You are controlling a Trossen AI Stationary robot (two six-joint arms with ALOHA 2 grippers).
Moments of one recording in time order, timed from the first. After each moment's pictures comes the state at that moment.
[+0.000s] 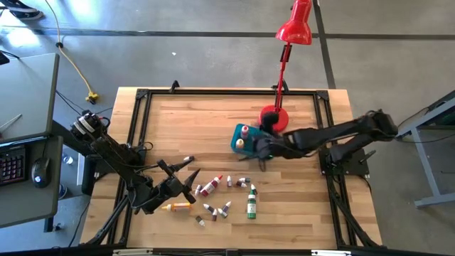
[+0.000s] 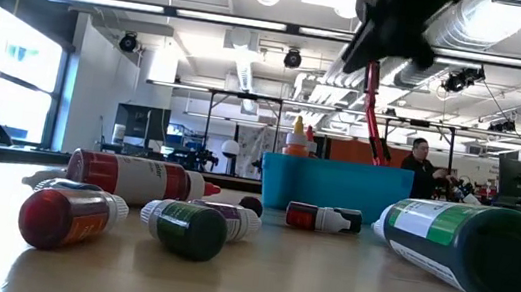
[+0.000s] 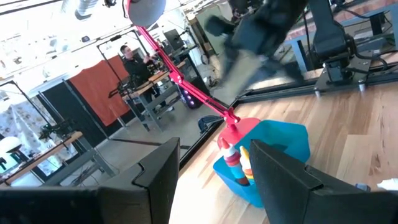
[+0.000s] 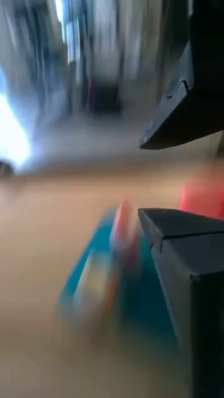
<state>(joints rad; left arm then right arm) -0.82 1.47 0.76 0.95 -1.56 0.65 0.16 1.44 1.13 -0.59 0.77 -0.29</state>
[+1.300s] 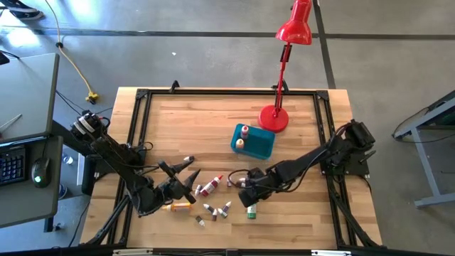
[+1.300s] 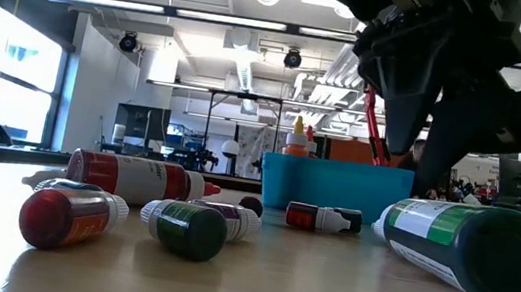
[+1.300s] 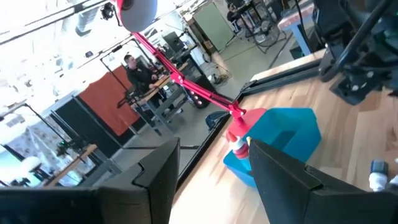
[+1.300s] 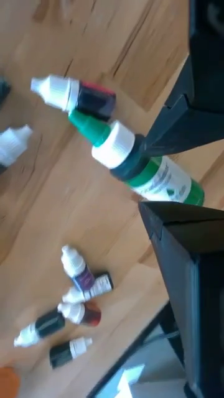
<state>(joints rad) -0.82 1.47 0.76 0.81 -1.56 0.65 0.39 1.76 1.13 -0.43 -0.08 1.53</state>
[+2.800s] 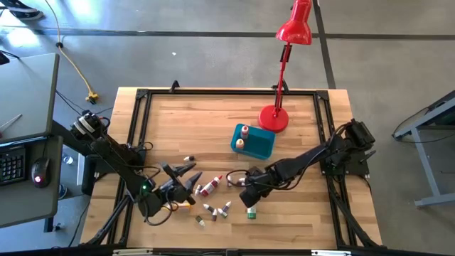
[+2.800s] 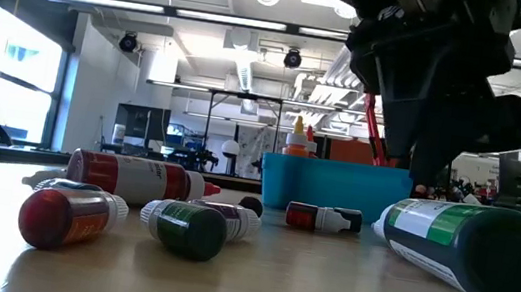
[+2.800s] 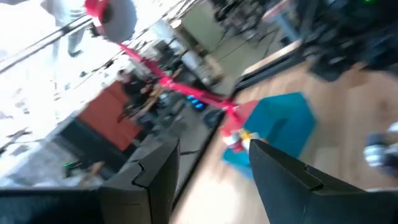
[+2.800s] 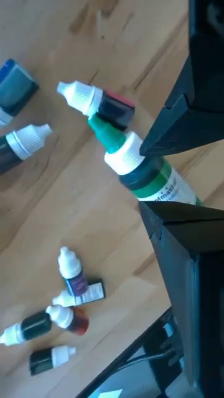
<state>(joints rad) -0.82 1.47 0.76 0.57 -1.50 0.53 0.38 1.76 1.13 -0.45 -0.09 1.36</state>
